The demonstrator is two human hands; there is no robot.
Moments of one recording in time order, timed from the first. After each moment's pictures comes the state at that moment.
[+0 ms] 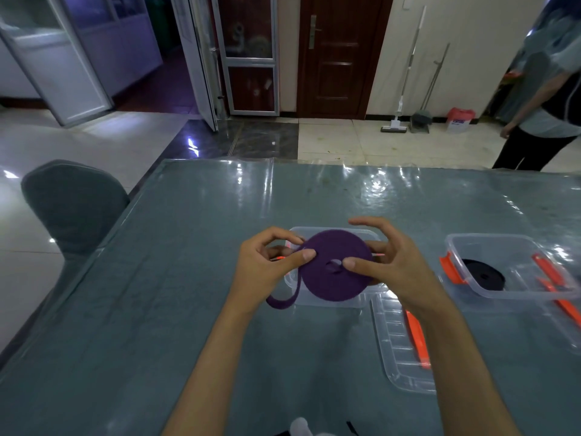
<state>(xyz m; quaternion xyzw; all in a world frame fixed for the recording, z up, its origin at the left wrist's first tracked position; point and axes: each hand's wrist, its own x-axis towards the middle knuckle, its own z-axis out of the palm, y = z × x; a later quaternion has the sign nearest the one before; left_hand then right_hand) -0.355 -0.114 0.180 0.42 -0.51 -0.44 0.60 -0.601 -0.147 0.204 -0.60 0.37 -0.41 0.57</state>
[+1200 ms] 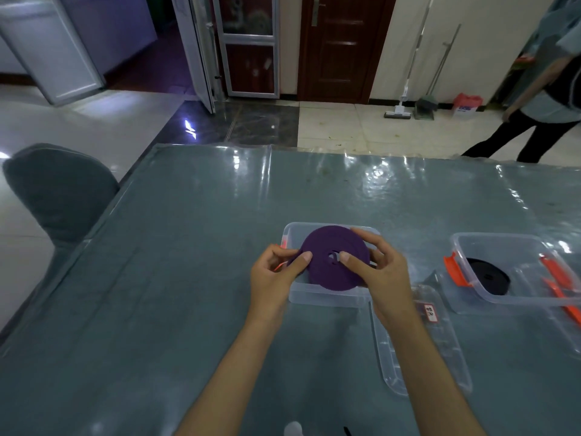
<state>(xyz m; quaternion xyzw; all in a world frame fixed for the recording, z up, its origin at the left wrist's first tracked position) -0.395 -0.145 0.121 0.52 -0.27 -0.49 0.65 -0.580 -0.176 0.141 -0.51 0.45 -0.52 0.52</state>
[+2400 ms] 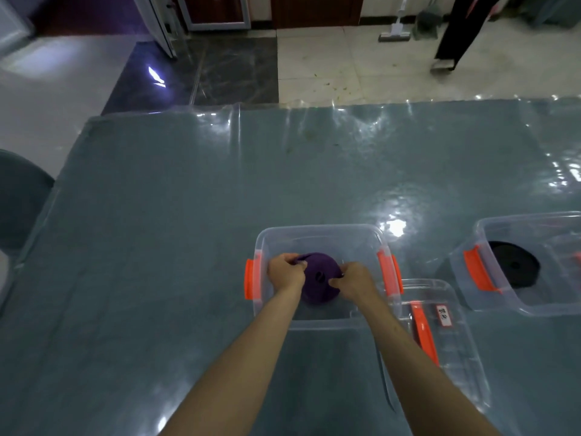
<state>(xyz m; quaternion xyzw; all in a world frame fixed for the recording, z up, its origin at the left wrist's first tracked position) -0.441 -0.328 -0.051 0.78 -0.25 -0.45 0.35 -0.589 -0.330 -0.032 -0.53 0.74 -0.03 0.42</state>
